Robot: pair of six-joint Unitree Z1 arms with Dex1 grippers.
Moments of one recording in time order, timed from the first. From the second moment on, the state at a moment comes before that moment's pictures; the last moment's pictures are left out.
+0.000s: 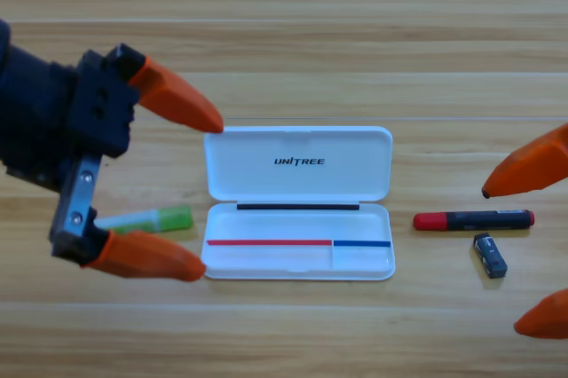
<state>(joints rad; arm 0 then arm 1) -0.99 1.32 -1.13 0.58 -0.21 0.59 0.88 1.29 -1.07 0.63 0.47 -0.42</state>
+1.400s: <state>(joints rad) -0.56 1.79 -1.26 0.82 0.04 0.96 0.76 1.81 -1.22 0.81 0.02 0.21</state>
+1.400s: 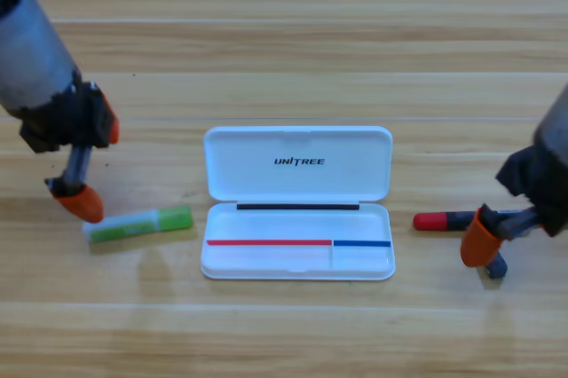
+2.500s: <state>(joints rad) -0.56 2.04 -1.26 0.68 0.01 0.81 0.76 2.04 -1.29 0.76 -0.04 0.10</state>
